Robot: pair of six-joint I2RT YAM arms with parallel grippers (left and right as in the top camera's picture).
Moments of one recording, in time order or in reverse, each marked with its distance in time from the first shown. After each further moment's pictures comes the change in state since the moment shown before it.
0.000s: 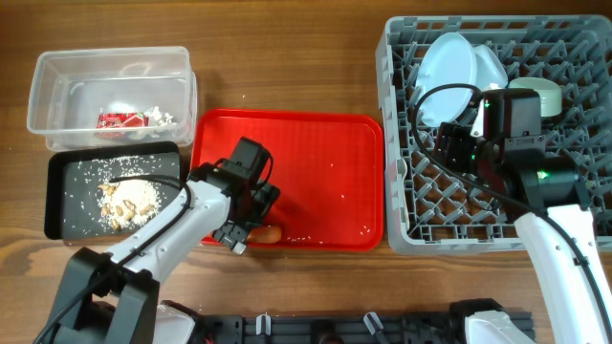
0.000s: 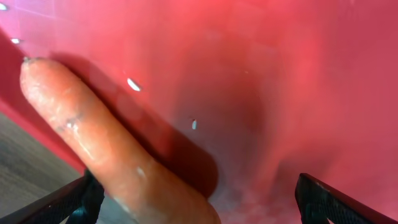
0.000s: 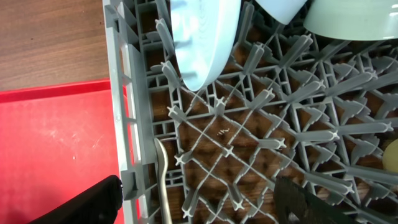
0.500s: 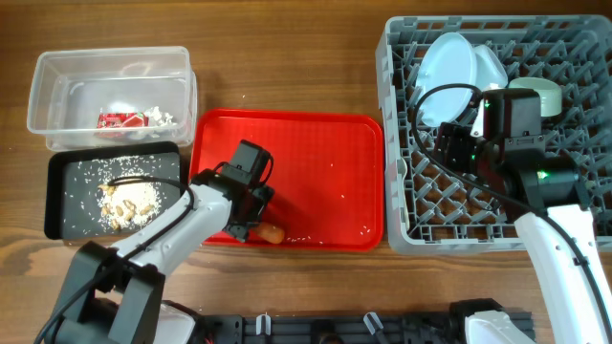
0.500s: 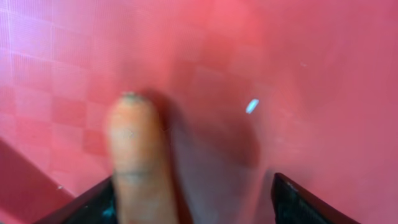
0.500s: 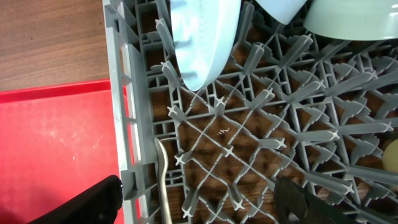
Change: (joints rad) left arm 0.000 0.021 -0.053 0.154 -0.105 -0.007; right arm 0.000 0.000 0.000 -0.001 0.000 0.000
